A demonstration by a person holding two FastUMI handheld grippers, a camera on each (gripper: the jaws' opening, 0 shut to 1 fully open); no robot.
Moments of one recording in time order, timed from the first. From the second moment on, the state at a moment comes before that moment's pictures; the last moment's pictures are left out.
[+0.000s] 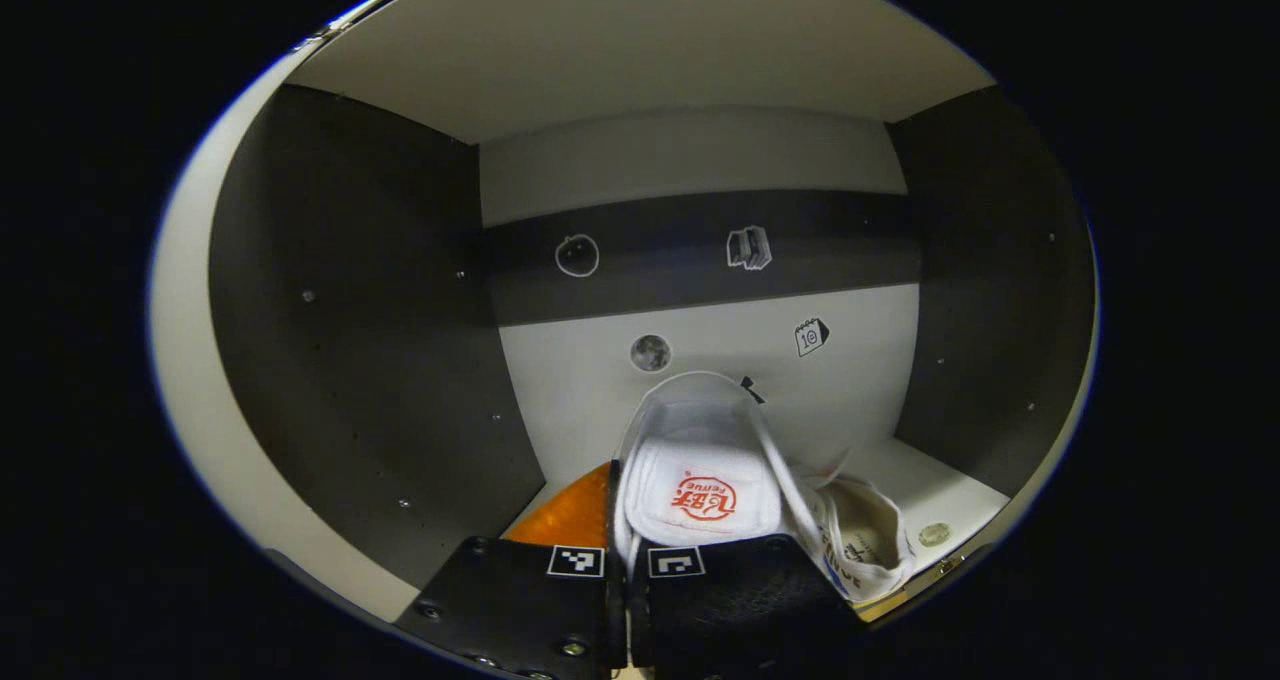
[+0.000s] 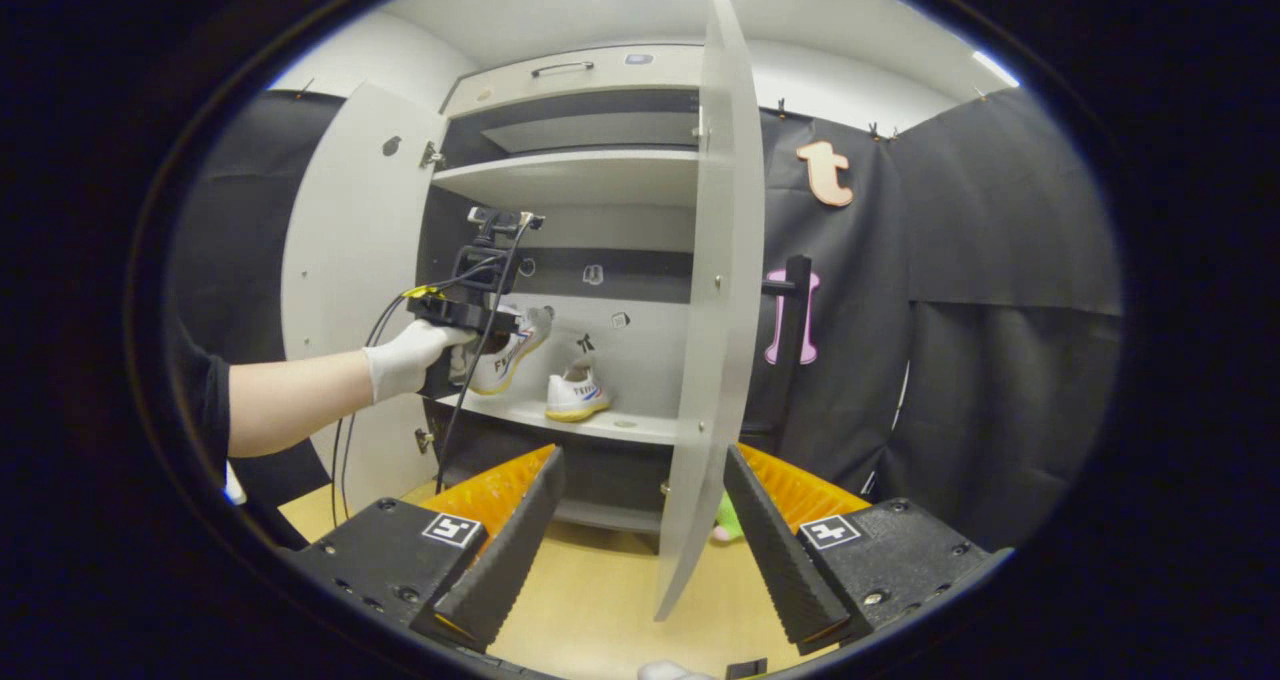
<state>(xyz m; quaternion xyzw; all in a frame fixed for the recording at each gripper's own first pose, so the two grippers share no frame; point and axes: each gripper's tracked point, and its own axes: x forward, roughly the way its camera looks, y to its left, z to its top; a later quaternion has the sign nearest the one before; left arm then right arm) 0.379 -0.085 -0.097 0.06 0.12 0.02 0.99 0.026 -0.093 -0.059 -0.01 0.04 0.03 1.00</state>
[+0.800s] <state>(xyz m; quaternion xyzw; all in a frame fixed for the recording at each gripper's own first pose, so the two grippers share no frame) 0.395 -0.080 -0.170 0.04 0.23 0.02 0.97 0.037 -0.099 -0.066 0.00 0.06 0.03 1.00</state>
